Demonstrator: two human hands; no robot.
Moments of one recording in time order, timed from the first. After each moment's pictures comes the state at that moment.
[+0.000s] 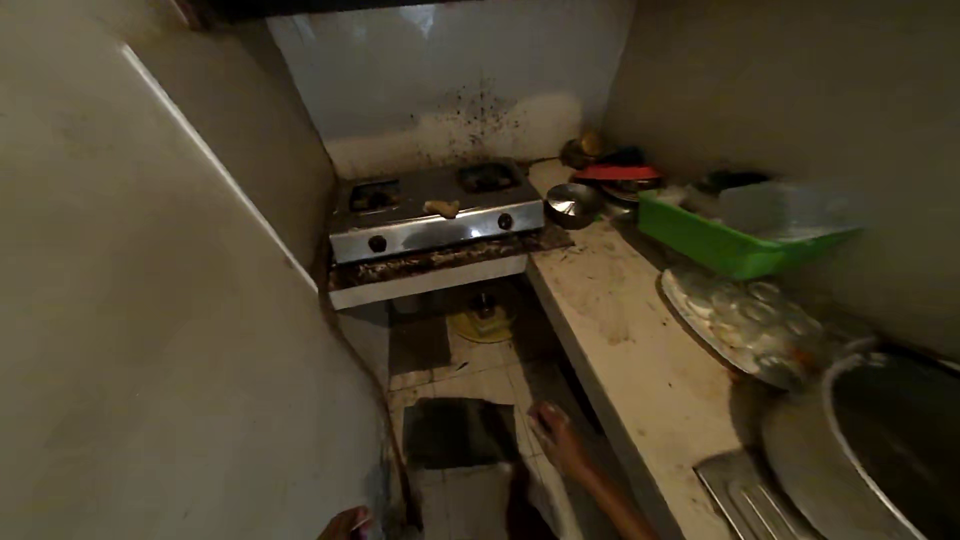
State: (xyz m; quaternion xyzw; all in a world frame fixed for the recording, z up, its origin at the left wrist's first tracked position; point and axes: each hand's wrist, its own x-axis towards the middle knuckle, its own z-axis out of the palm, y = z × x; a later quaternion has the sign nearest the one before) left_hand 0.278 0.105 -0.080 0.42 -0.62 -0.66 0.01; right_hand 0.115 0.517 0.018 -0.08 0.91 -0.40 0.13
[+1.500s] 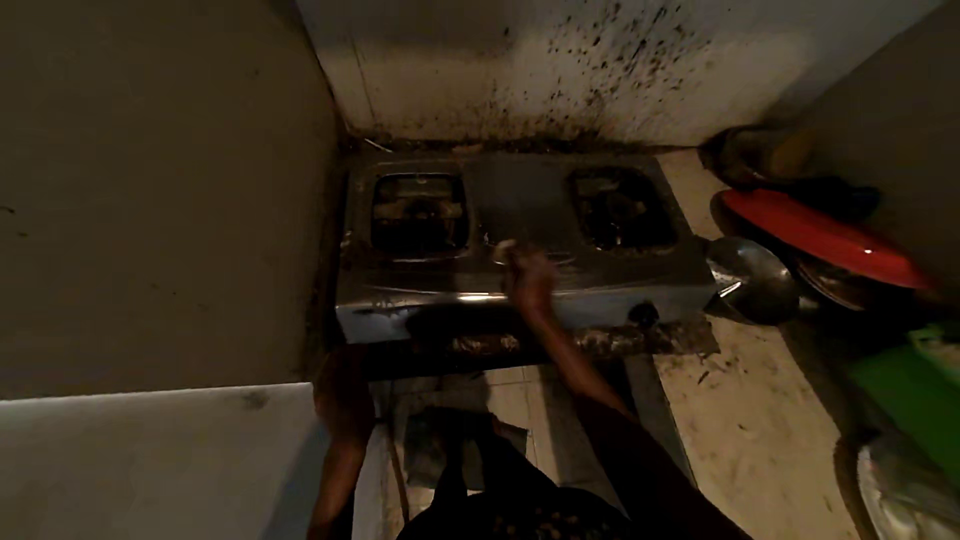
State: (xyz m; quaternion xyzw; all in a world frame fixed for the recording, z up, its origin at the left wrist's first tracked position) left_hand -0.246 -0.049 0.037 0.25 -0.86 -0.38 0.21; right_hand -0.470 0.221 0.060 -0.11 0.96 -0.23 -0.09
